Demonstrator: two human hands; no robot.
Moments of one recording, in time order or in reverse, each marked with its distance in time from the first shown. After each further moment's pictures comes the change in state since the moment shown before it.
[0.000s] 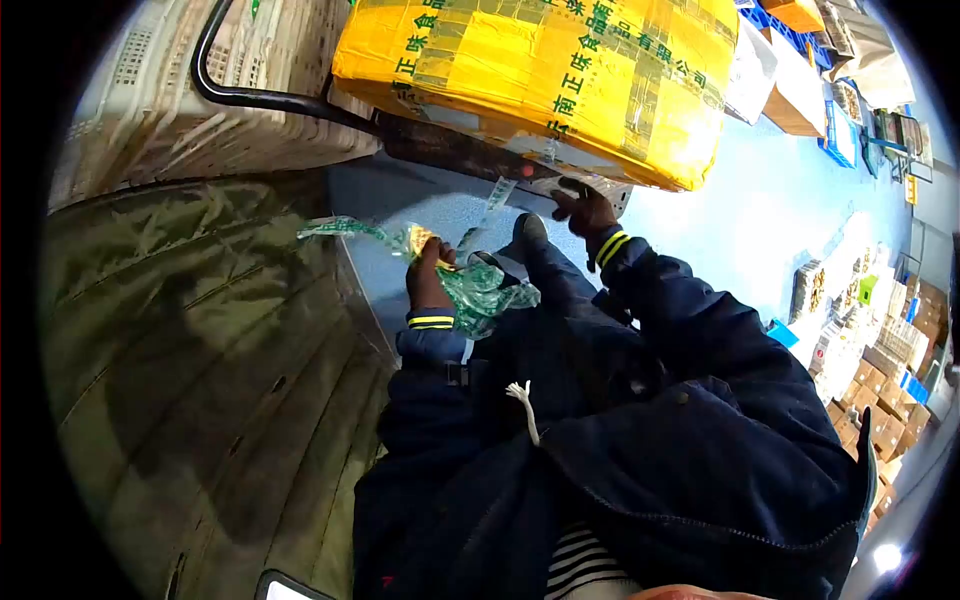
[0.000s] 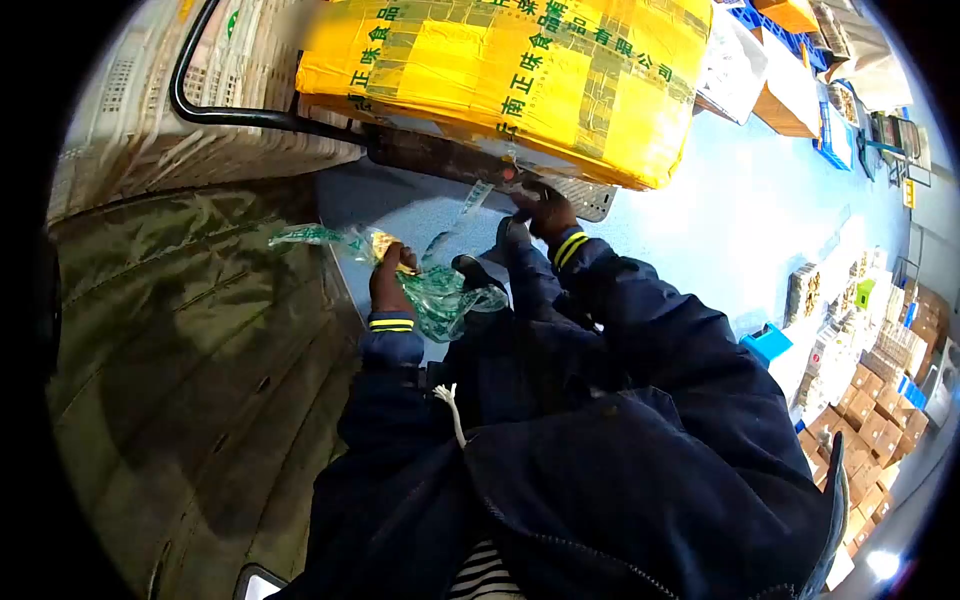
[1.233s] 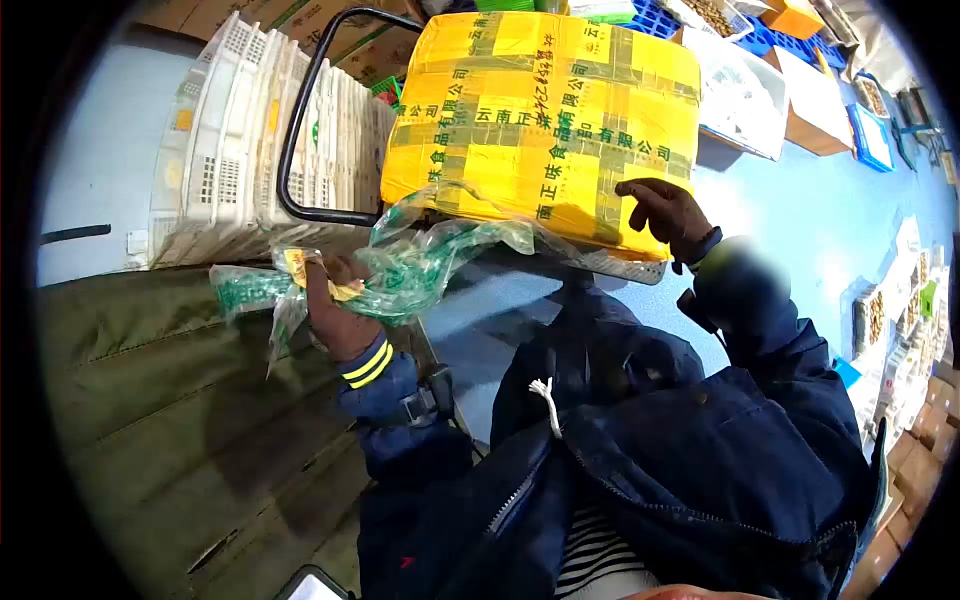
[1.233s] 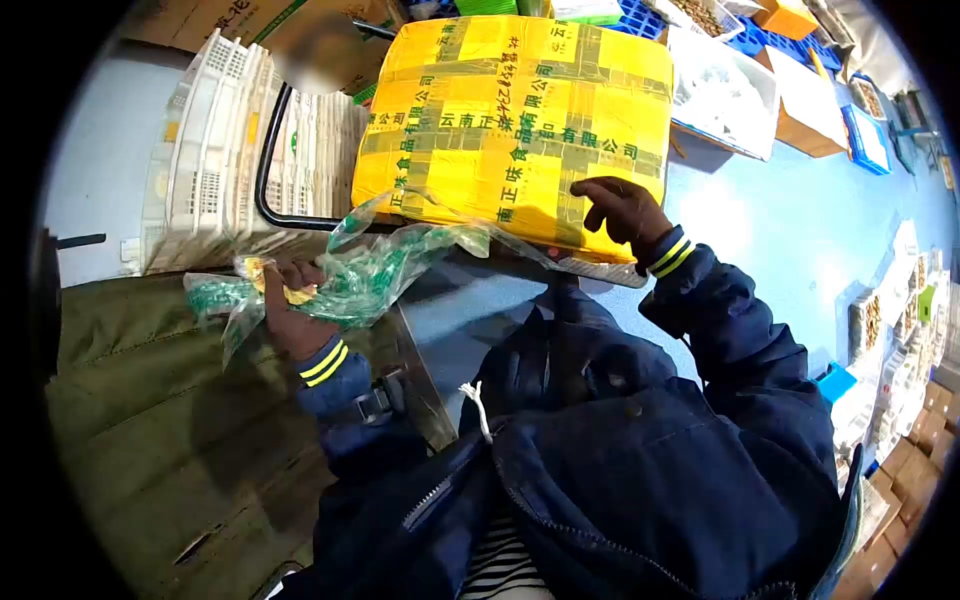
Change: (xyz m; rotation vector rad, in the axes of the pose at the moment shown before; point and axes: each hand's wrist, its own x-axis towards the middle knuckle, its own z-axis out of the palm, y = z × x) left_hand -0.137 0.223 0.160 -0.061 -0.422 0.636; right_hand -0.017 -0.163 -0.220 0.498 -0.025 0.117
